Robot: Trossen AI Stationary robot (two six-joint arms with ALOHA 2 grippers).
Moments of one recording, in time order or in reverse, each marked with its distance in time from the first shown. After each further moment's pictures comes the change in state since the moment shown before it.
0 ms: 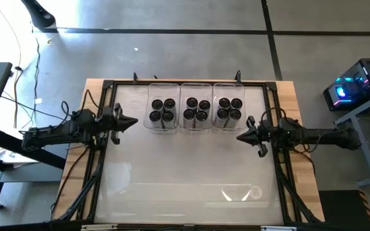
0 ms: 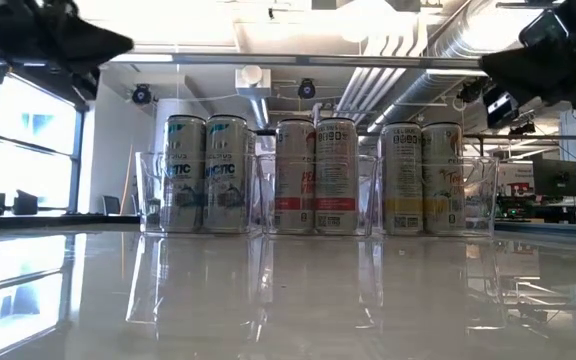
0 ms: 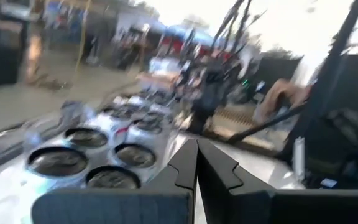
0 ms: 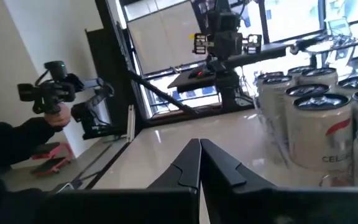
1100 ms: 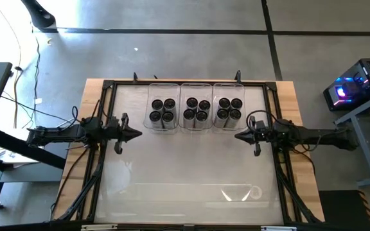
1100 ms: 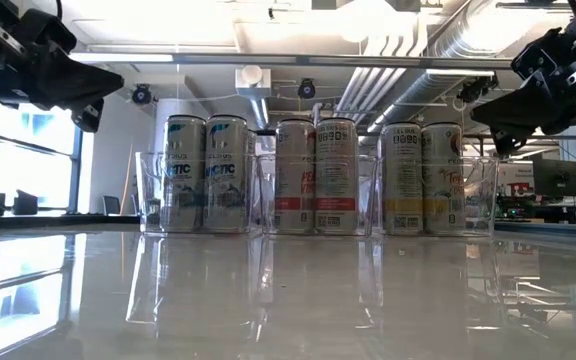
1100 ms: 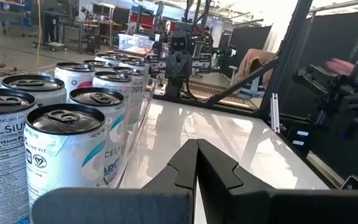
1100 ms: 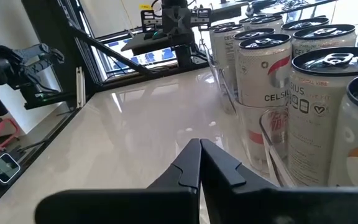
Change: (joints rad) left arm -0.091 -0.103 -0.201 0.050 0.063 0.060; right arm 0.008 -0.054 0.000 -0.266 0.160 -0.043
